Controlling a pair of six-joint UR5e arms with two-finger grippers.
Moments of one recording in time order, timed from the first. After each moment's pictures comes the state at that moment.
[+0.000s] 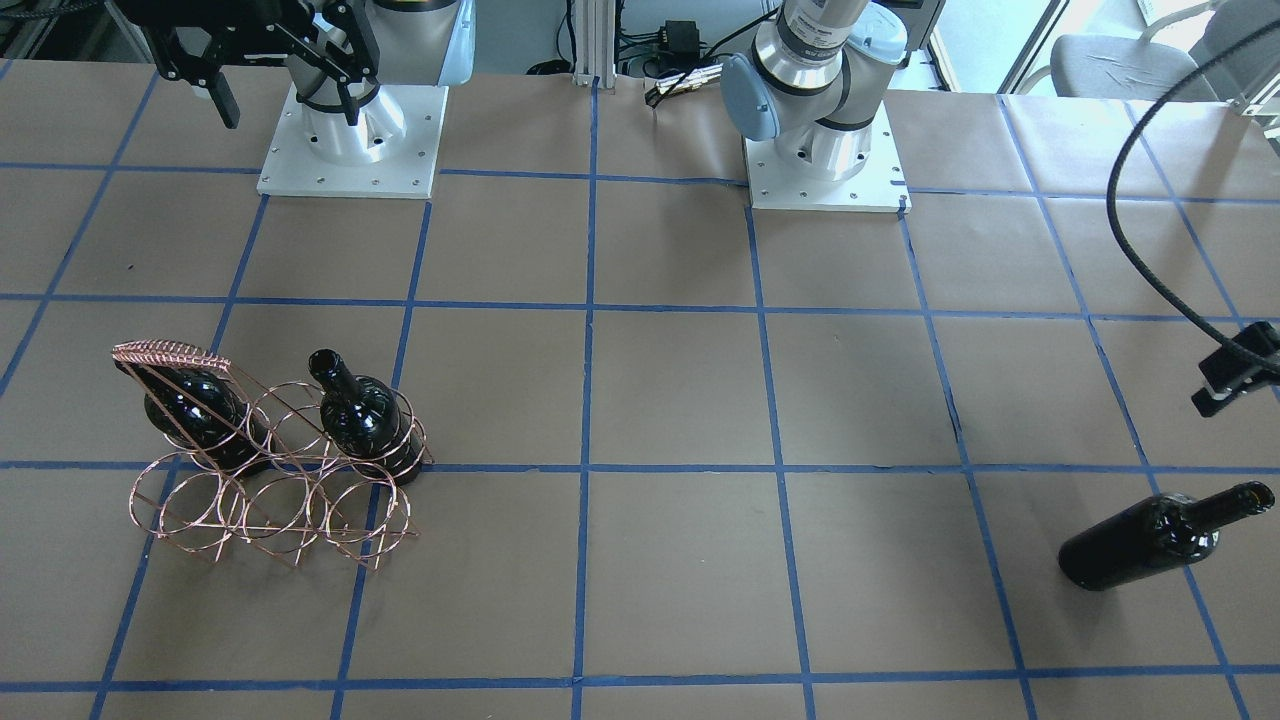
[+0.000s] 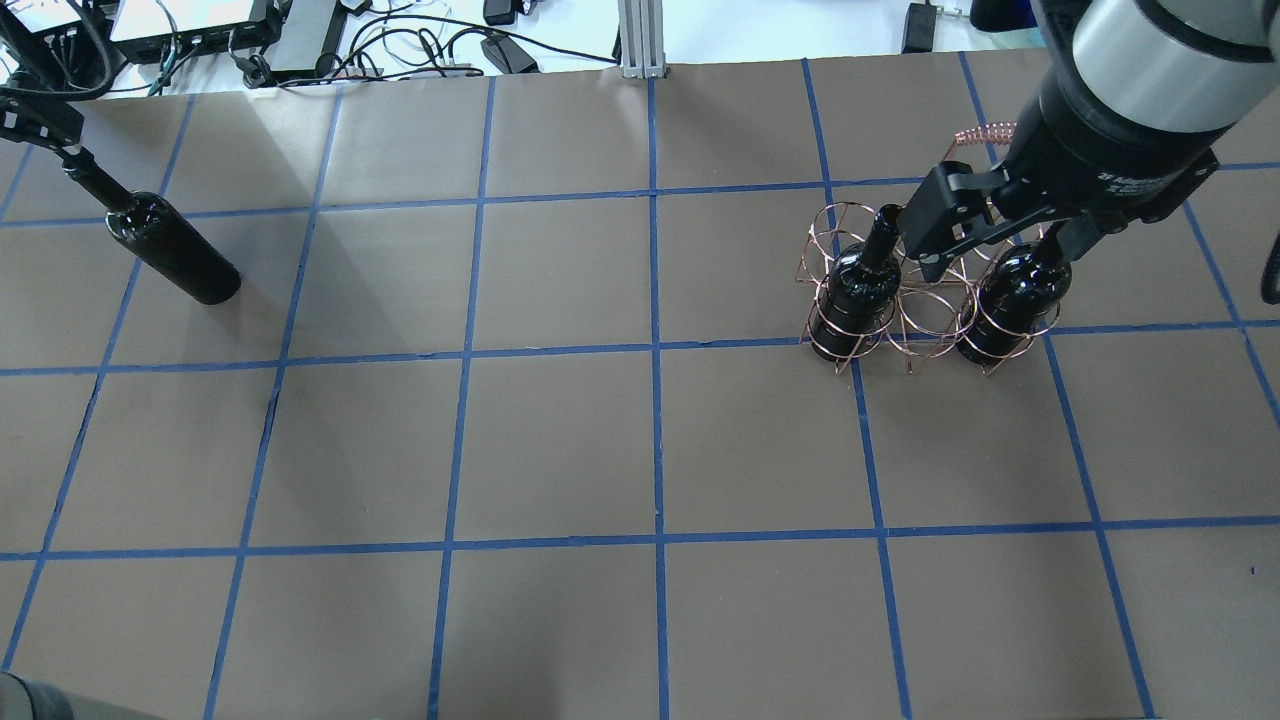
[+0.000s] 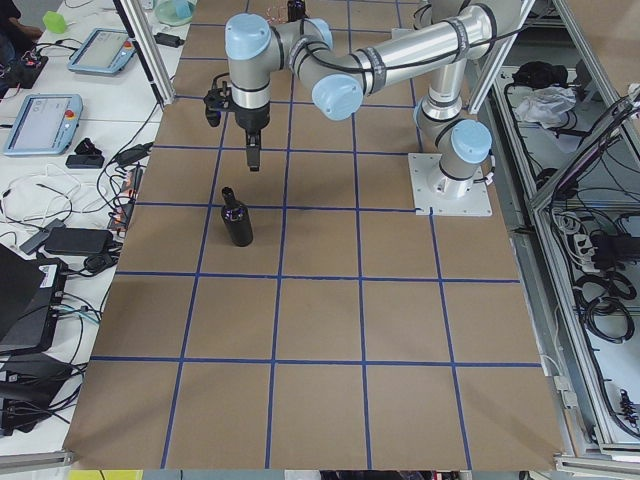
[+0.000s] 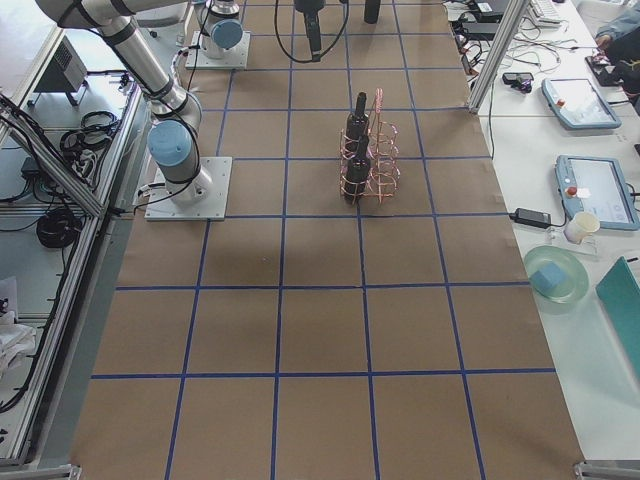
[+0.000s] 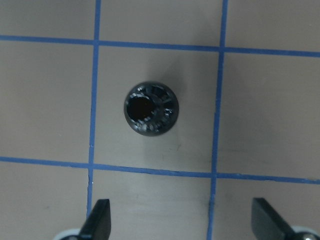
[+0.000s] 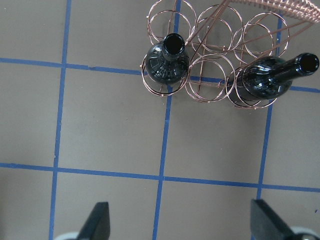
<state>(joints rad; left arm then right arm) -1.05 -1.86 -1.34 -1.40 1.56 0.47 1.60 -1.78 1.59 -1.47 -1.60 -0.08</state>
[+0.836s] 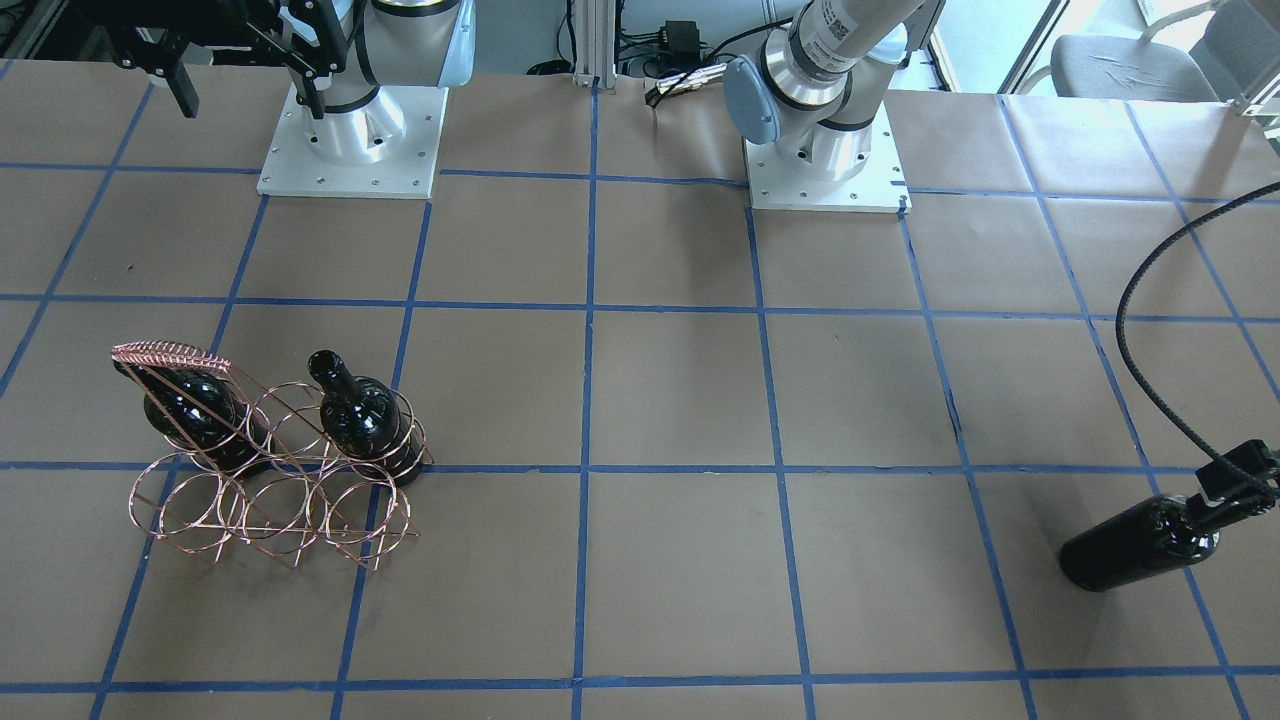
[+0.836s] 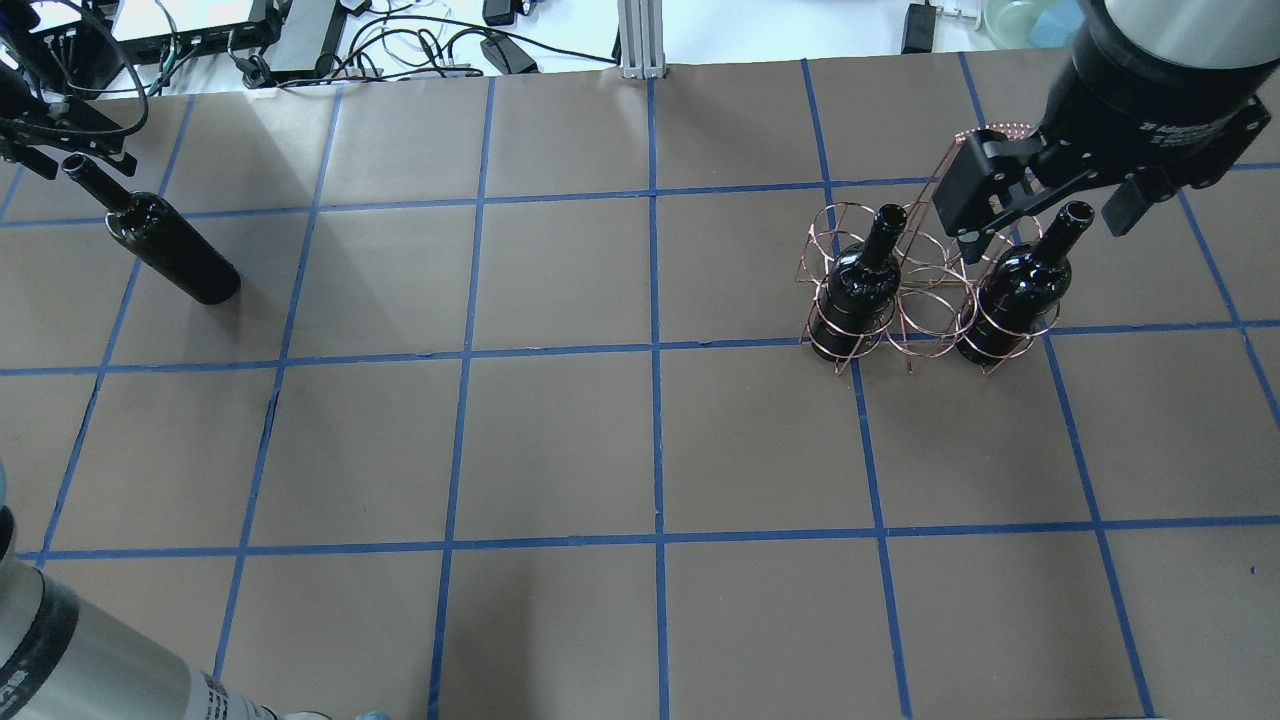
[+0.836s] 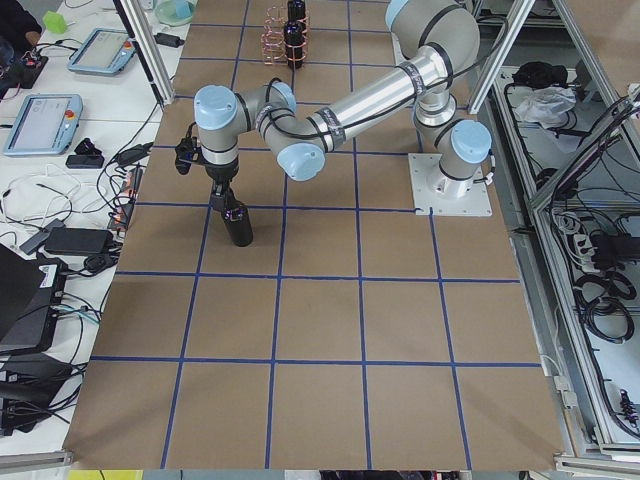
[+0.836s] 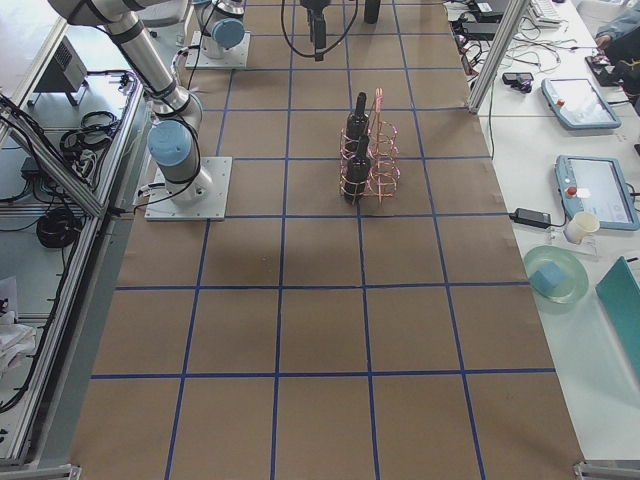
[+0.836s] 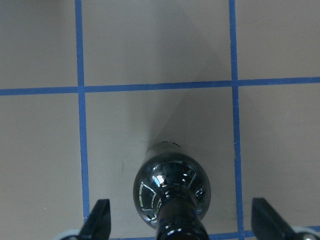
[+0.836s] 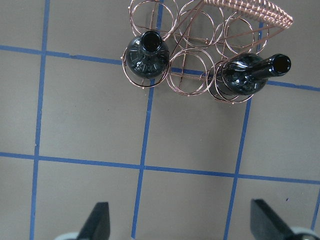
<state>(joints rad) -1.04 -2.02 -1.31 -1.28 1.47 0.56 1.59 -1.71 1.50 -1.38 -1.65 -0.13</state>
